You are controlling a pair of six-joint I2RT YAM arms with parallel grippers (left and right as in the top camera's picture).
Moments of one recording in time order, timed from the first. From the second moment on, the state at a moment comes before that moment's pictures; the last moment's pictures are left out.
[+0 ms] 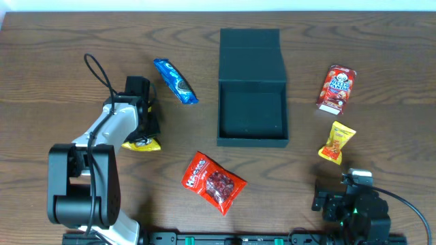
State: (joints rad) left arm -0.04 1.76 1.00 -0.70 -0.12 -0.35; right arm 0.08 0.01 0.35 -1.05 0.09 0.15
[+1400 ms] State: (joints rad) left arm -0.63 1.79 1.62 -1.04 -0.05 -0.49; right arm 0.08 0.01 0.35 -1.05 0.08 0.15
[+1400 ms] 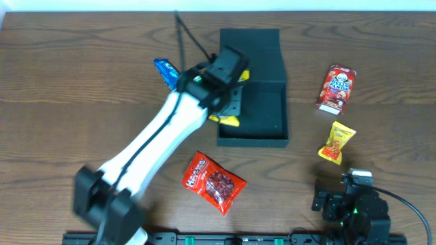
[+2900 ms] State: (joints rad) left arm -0.64 2.08 1.70 -1.00 0.00 -0.68; right arm 0.08 0.01 0.35 -1.05 0.09 0.15
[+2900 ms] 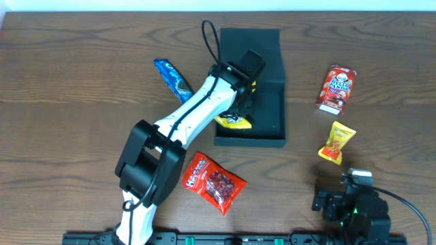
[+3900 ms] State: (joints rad) left arm -0.64 1.98 1.70 -1.07 -0.08 -0.77; right arm 0.08 0.01 0.35 -1.05 0.09 0.15
